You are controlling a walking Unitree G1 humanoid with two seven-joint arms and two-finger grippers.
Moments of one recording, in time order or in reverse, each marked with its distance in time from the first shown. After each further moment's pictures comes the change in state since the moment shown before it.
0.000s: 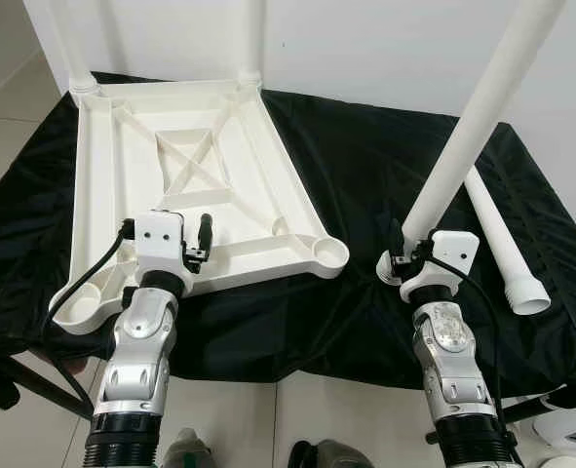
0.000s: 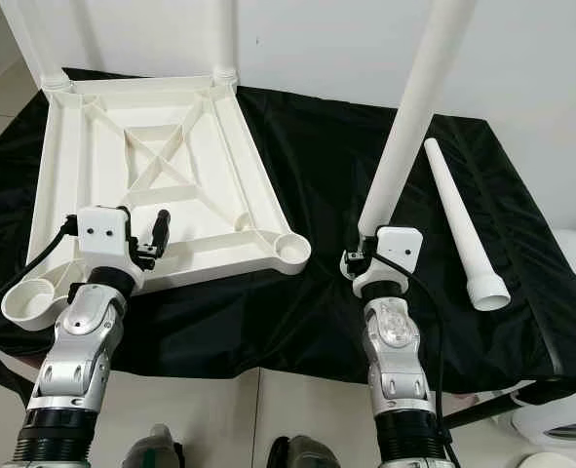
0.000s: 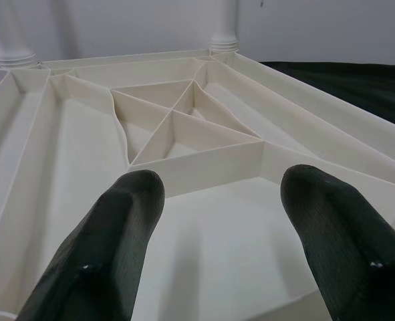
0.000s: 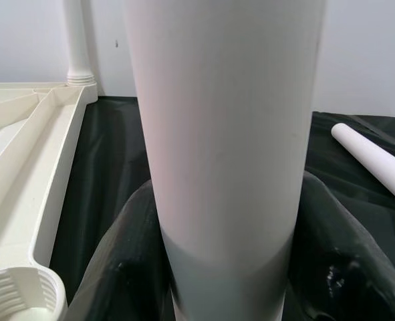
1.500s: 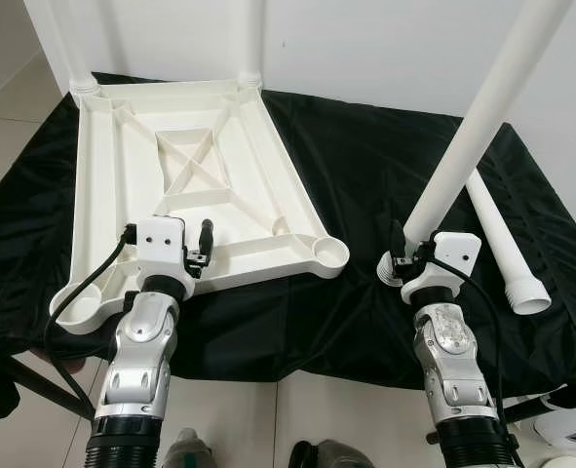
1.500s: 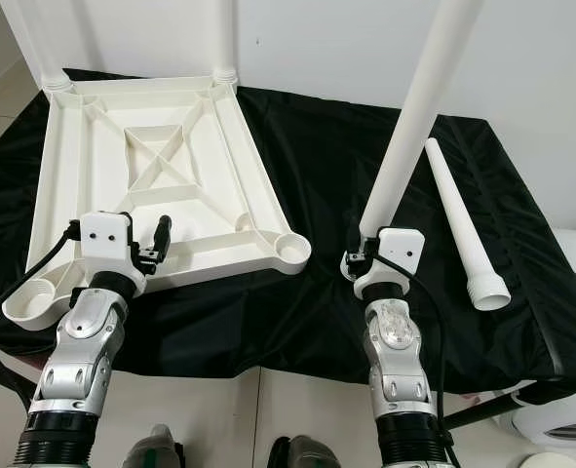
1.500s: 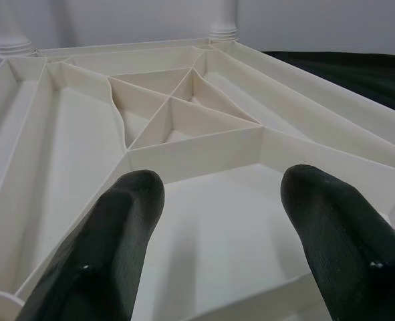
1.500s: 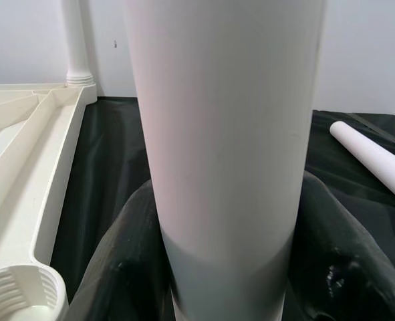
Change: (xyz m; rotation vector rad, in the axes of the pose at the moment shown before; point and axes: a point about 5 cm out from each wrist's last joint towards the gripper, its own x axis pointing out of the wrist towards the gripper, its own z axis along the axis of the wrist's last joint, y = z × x) left arm -0.002 -0.001 -0.006 -0.003 0.024 -0.002; right arm -0.002 -0.001 0.000 0.001 0.002 -0.005
